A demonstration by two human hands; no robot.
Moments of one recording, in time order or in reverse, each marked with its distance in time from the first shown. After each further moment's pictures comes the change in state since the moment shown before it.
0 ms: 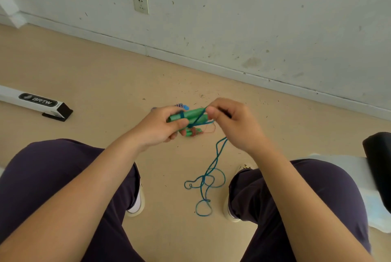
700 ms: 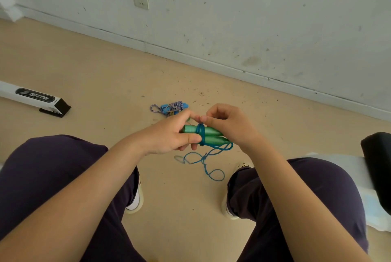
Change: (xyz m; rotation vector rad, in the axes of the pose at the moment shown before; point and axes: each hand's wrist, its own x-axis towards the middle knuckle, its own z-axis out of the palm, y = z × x) left_hand -0.013 0.006 0.010 0.108 -0.325 0.135; right_hand 0.005 0.015 0.010 0.063 -0.044 0.342
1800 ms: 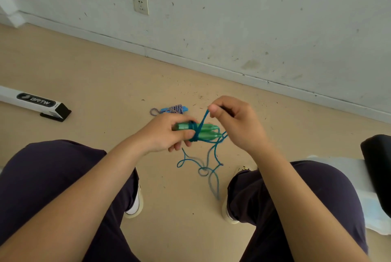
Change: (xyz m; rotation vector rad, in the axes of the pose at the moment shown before) left_hand 0.006 -0.003 -0.003 -0.008 0.218 -0.064; right_hand -0.013 -0.020 -0.013 -0.050 0.128 -0.337
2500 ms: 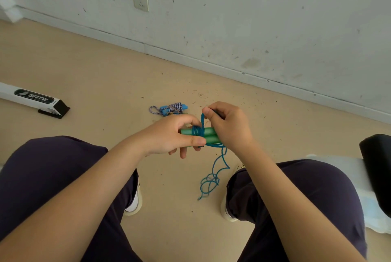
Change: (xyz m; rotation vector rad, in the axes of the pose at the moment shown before) left_hand -0.009 0.016 0.002 0.007 -0.173 -0.022; right_hand 0.005 0.023 0.027 -0.107 0.084 0.192
